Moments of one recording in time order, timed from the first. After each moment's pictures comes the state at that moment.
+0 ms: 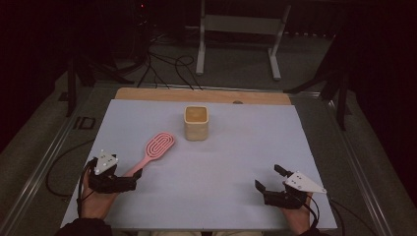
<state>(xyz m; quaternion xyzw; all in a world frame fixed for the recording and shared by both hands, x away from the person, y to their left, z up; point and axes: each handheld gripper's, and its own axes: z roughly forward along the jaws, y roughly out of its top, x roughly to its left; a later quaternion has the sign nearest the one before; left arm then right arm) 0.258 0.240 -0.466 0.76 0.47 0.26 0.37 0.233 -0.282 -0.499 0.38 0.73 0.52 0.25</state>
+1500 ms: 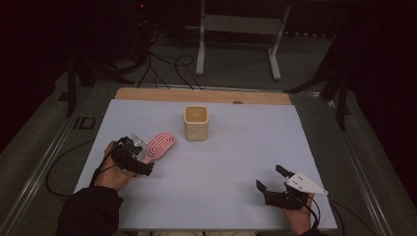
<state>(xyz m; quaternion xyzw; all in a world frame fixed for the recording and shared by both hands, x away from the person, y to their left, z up) 0.334 0.198 -0.475 0.86 0.43 0.20 0.20 0.231 -0.283 -0.499 0.38 0.72 0.51 0.26</state>
